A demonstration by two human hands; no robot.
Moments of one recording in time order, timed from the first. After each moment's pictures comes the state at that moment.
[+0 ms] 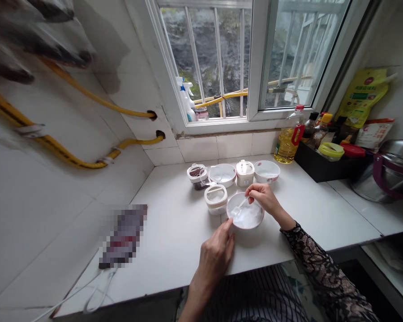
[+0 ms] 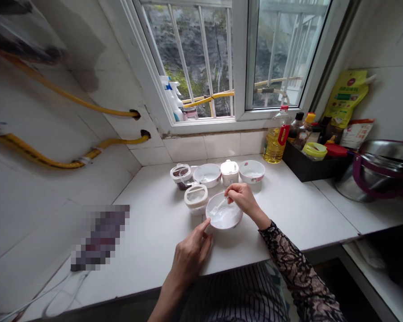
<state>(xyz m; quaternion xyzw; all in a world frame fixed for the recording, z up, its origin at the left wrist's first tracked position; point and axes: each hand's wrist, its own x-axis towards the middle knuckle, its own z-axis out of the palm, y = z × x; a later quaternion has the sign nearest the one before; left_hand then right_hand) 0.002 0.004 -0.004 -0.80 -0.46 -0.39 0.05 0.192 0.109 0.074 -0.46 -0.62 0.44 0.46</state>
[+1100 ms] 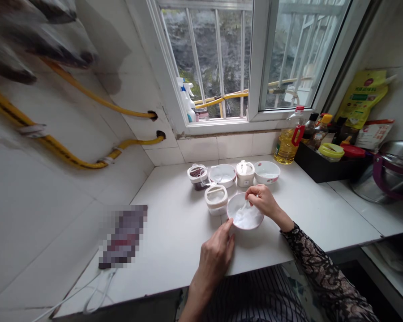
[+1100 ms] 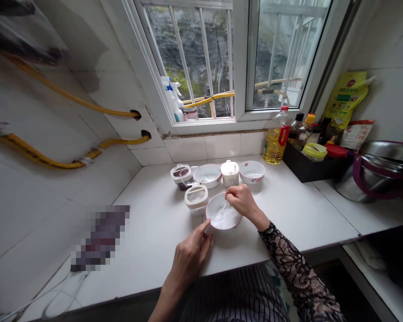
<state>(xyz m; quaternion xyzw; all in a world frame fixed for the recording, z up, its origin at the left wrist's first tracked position) 0.004 0.005 -0.004 -0.80 -0.46 -0.40 0.05 0.193 0.107 0.072 -0.47 -0.73 0.29 0.42</state>
